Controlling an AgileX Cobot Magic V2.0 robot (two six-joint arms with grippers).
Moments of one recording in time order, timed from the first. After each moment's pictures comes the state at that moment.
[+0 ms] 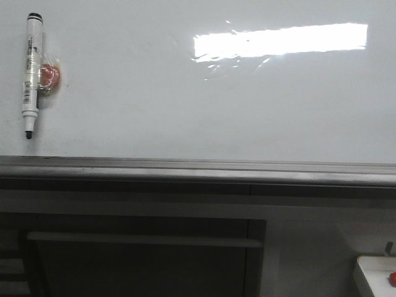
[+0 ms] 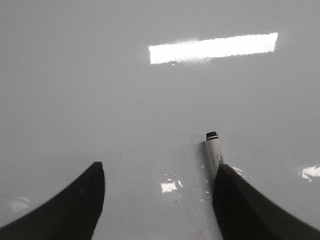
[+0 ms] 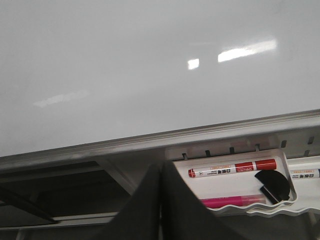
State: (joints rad) left arm -0.14 0.27 -0.43 -0.18 0.27 0.16; right arm -0.05 0.17 -0.61 0.19 0.98 0.10
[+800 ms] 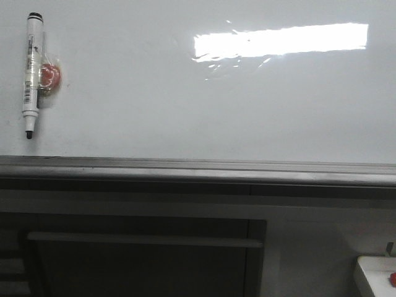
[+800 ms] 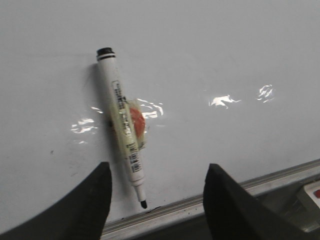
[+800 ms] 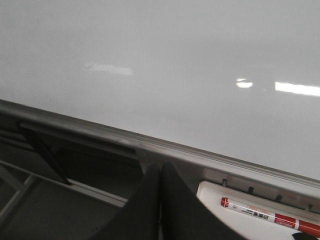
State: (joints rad) left arm -0.53 0.70 -0.35 -0.30 -0.01 0.18; right arm 0.05 0.27 -0.55 0.44 0.84 -0.35
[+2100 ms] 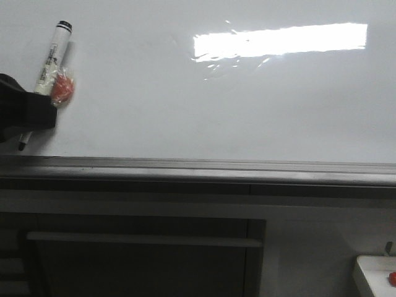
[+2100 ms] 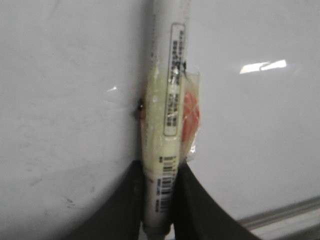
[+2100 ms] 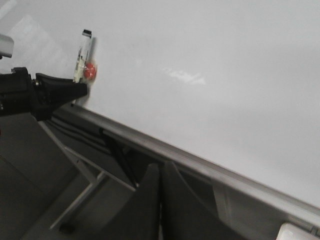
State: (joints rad) left arm -0.60 1.24 -0.38 -0.33 -0.40 0.14; right arm 0.33 0.44 -0.55 0.58 0.63 -0.39
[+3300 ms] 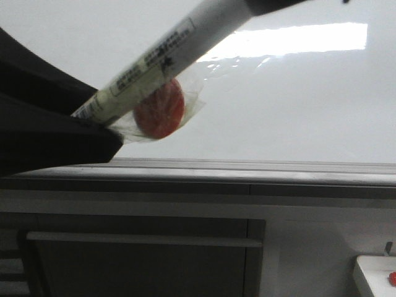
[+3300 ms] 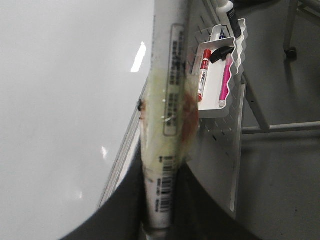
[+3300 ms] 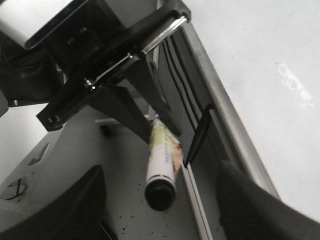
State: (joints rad) left arm -1.02 0.92 -0.37 0.51 -0.13 0.14; right arm 0.88 0.90 -0.75 0.64 0.53 -0.92
